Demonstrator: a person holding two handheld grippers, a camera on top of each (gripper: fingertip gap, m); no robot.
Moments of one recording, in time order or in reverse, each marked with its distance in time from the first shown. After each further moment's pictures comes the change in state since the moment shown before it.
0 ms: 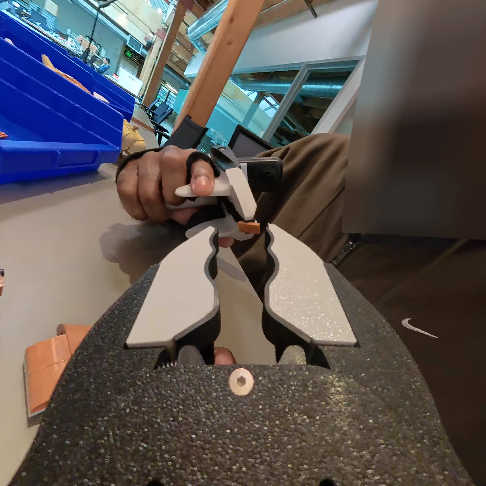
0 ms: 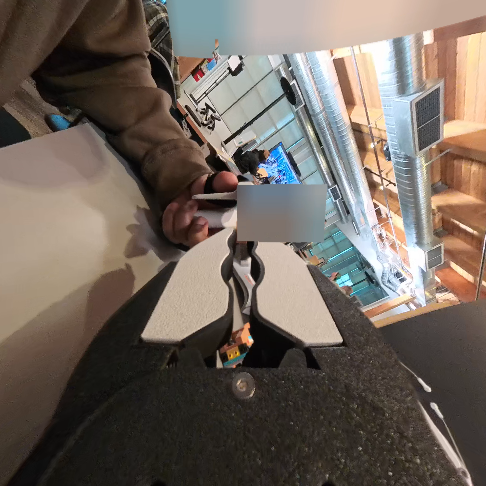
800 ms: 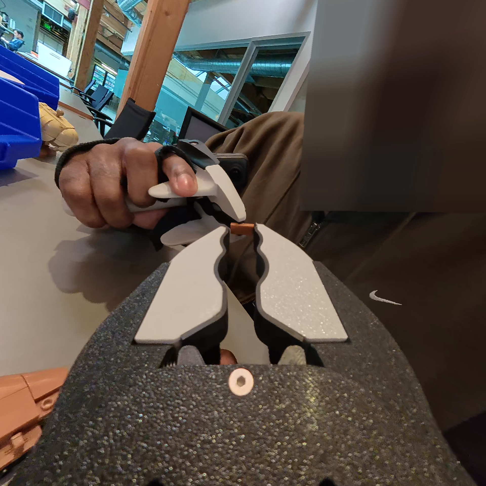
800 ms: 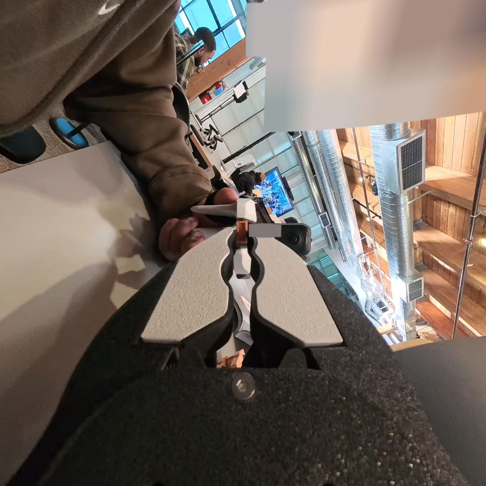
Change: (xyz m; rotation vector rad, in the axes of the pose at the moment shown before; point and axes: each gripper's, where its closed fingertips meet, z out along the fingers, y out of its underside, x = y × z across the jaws) left arm 0.031 0.015 0.011 -0.059 0.190 0.024; right arm -0.012 -0.024 0.003 0.081 -0.007 -0.104
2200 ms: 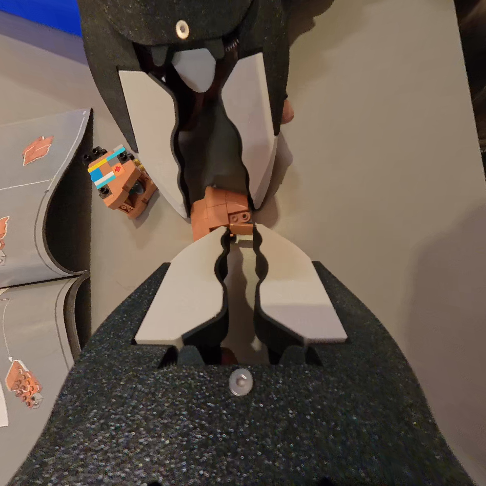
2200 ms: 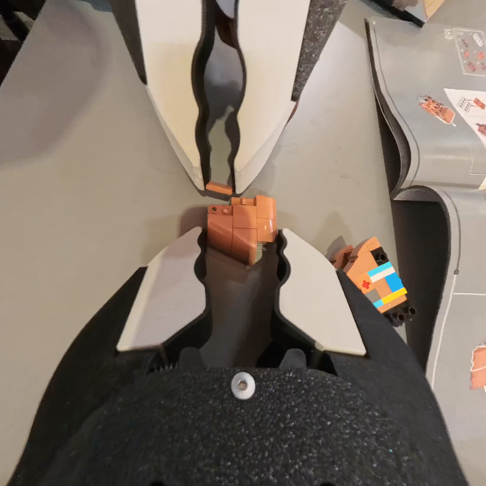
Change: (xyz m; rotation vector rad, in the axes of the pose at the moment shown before) left arm -0.078 0.052 -0.095 -0.830 -0.875 0.351; right arm -0.063 0.139 0.008 -0.678 -0.637 0.829
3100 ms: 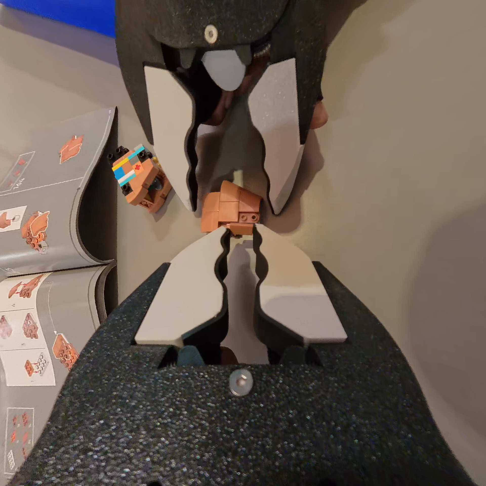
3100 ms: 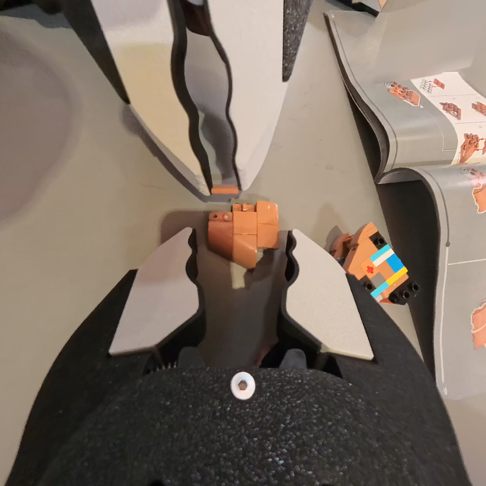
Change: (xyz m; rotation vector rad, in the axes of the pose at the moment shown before) left arm -0.008 -0.001 -0.005 -0.061 -0.106 0.043; right arm 0.001 -0.002 0.002 -0.006 0.129 0.093
